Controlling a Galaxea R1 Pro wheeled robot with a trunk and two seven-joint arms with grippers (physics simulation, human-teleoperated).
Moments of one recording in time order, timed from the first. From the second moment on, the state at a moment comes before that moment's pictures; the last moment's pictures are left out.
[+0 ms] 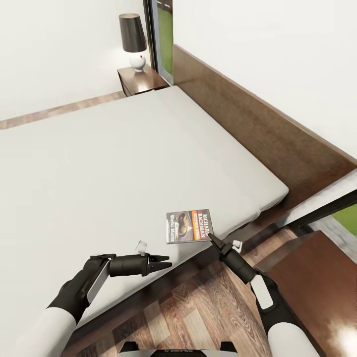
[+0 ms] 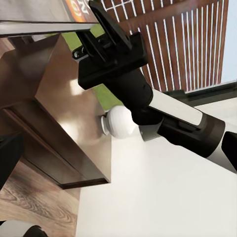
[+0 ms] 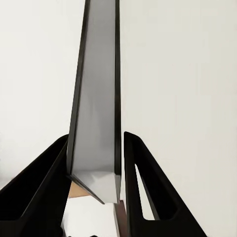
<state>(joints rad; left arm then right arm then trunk) -0.62 0.11 -0.20 -0.90 0.34 0.56 -1.29 -0.57 0.09 -0.38 -0.75 -0.57 0.56 1.00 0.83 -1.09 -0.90</state>
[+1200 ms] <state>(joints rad) -0.62 0.11 -0.20 -0.86 0.34 0.56 -1.28 -0.57 0.09 -0.38 -0.76 -0.56 0.55 1.00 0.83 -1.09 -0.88</state>
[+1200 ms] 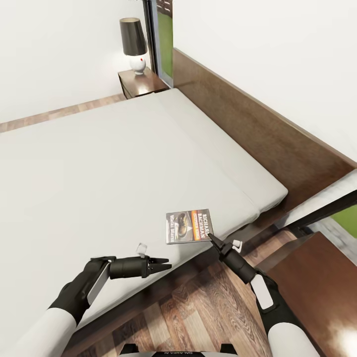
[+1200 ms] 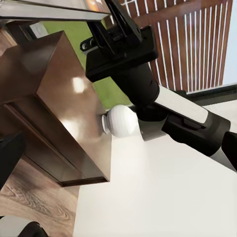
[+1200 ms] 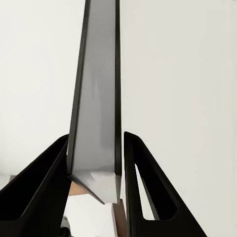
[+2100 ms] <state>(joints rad) -0.62 0.19 -0.20 -0.36 0.34 0.20 -1.23 -0.56 -0.23 -0.38 -0.75 -0.36 0.56 1.24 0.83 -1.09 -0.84</state>
